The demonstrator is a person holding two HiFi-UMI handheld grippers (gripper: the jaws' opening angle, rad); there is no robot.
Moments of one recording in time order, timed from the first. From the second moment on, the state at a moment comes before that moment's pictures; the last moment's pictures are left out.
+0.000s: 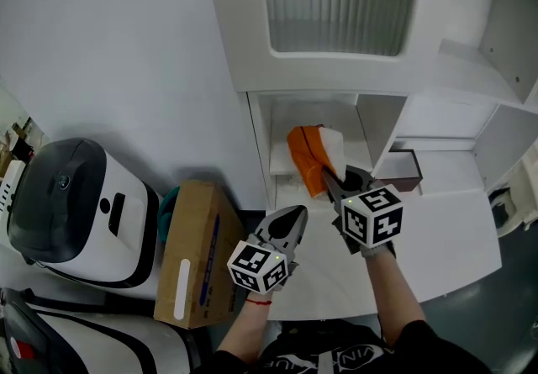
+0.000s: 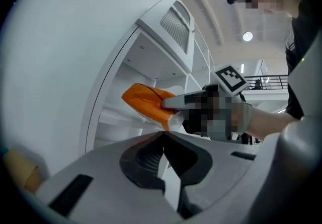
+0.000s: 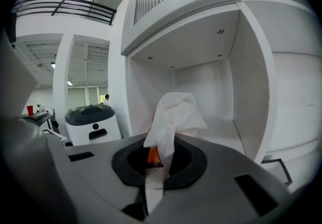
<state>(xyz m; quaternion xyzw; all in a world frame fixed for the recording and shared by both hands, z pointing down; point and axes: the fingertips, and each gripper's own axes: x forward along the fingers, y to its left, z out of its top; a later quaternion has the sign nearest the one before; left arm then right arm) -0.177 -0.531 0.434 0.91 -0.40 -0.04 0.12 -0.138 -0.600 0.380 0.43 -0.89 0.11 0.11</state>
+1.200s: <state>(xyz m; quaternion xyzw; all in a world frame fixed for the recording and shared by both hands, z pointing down) -0.156 -0.592 0.415 0.91 -0.39 -0.06 0.10 -0.157 -0.647 0.368 0.37 -0.92 0.04 0.11</state>
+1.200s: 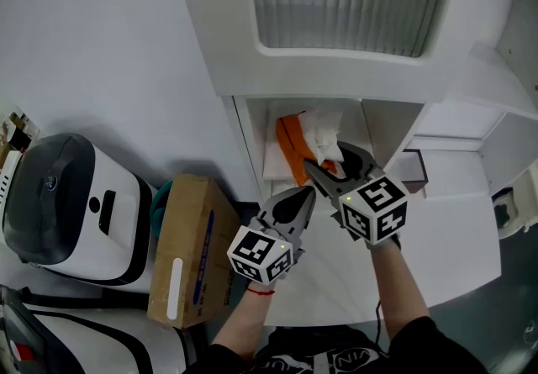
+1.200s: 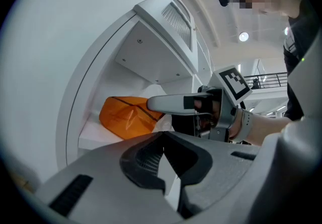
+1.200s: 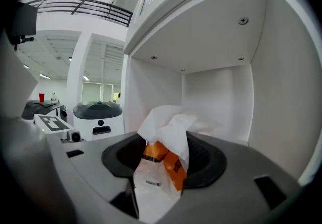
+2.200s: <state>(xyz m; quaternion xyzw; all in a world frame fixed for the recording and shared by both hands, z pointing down) -0.151 -0.614 0.414 0.90 -0.42 -0.07 0.10 -0.106 -0.600 0.369 0.39 -0.92 -0.01 0.05</state>
